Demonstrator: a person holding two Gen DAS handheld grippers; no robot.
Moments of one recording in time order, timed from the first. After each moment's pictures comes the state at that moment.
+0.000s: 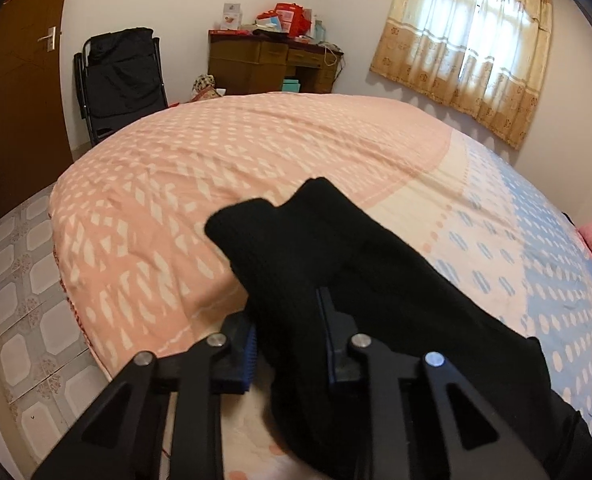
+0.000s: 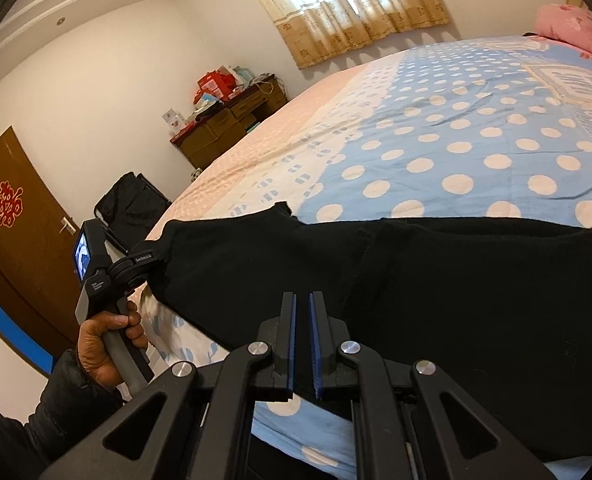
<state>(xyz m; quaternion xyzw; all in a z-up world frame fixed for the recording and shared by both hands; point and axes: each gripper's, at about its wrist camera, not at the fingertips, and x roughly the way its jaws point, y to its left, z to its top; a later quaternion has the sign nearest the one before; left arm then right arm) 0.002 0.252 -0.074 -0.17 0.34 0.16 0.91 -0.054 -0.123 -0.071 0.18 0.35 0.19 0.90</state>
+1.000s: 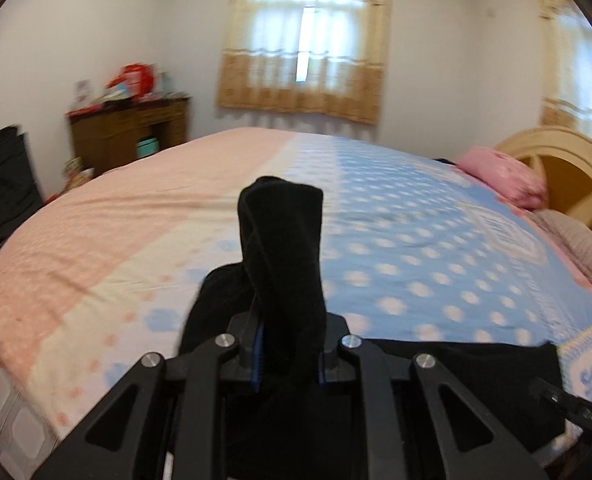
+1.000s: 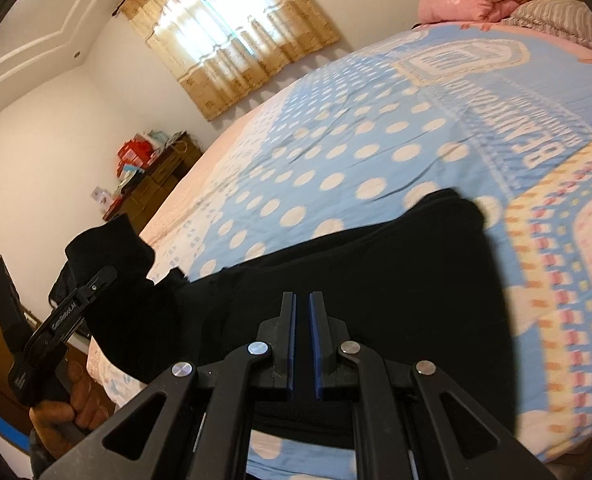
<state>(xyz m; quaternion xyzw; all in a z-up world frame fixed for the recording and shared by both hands) -0.041 0.086 -0.012 -0.04 0.26 -0.08 0.96 -0.088 -0.235 -0.076 0.27 0.32 0.03 0.91</state>
